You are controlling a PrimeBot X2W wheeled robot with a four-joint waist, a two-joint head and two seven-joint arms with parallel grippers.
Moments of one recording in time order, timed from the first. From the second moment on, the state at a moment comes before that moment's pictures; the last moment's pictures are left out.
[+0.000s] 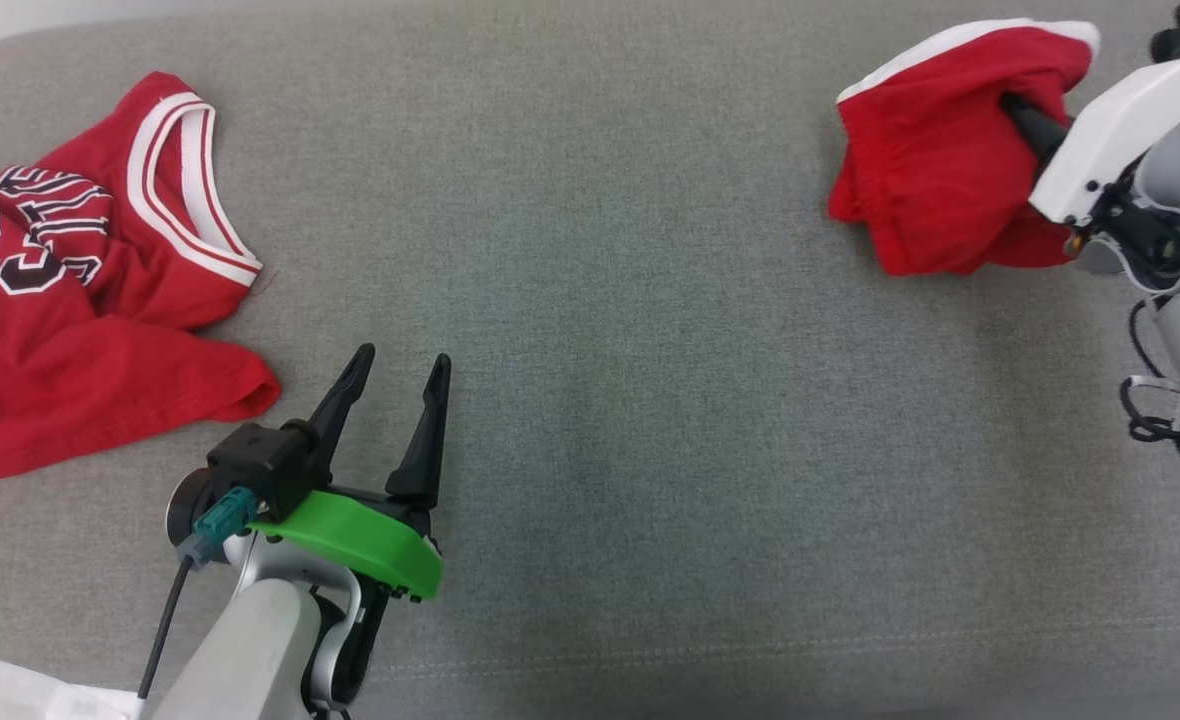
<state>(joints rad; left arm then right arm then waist) -0.26 0.15 -0.46 0.21 -0.52 -0.03 -0.25 -0.92 -0.34 0.52 0.90 0.89 0.12 0.25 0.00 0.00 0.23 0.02</state>
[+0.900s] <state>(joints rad) -0.29 0.16 -0.45 0.19 -0.49 -0.03 -0.24 -0.93 -0.45 0.48 1.07 0.88 0.08 0.22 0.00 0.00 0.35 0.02</state>
